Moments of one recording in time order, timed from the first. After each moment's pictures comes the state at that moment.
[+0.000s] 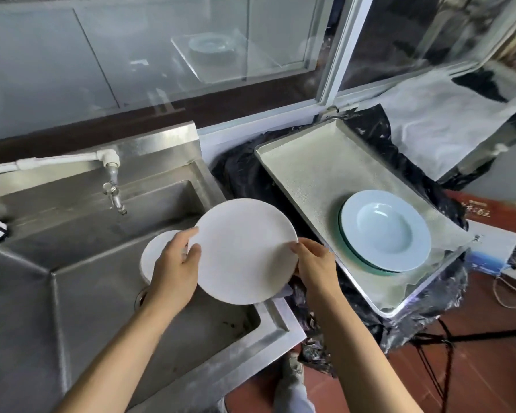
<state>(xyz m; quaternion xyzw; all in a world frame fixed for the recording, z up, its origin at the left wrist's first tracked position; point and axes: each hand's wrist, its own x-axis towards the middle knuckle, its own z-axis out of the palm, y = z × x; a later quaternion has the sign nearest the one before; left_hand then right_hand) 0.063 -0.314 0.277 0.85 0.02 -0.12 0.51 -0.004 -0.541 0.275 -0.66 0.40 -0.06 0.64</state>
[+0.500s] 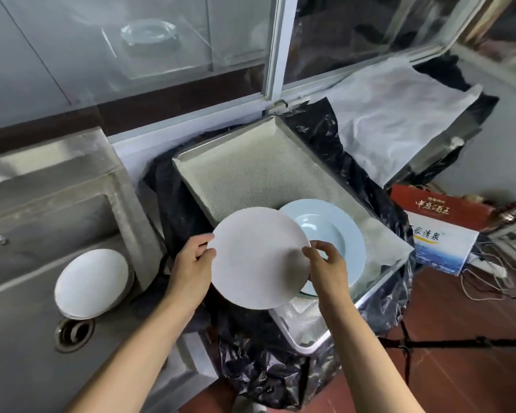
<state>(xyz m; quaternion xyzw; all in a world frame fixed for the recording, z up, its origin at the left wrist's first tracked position) 0.068 -0.564 0.252 0.77 0.06 -0.21 0.59 -0.022 -0.777 0.245 -0.62 0.46 -0.11 0.62</state>
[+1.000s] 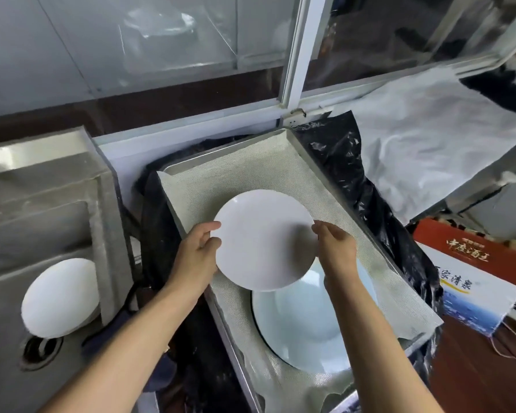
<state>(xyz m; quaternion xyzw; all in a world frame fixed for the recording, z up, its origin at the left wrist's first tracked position) 0.160 -0.658 0.221 0.74 0.12 -0.17 0.64 0.116 -0.884 0.218 -0.64 0.42 -0.11 0.63</state>
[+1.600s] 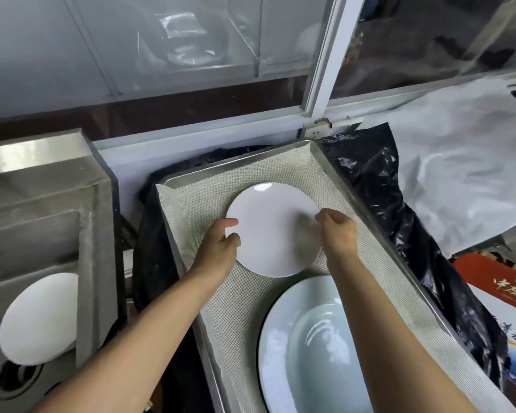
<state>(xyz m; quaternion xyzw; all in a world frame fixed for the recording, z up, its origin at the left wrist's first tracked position) 0.256 -0.698 0.155 0.76 0.09 -0.19 0.62 0.248 -0.916 0.152 -0.71 0.39 -0.09 0.58</state>
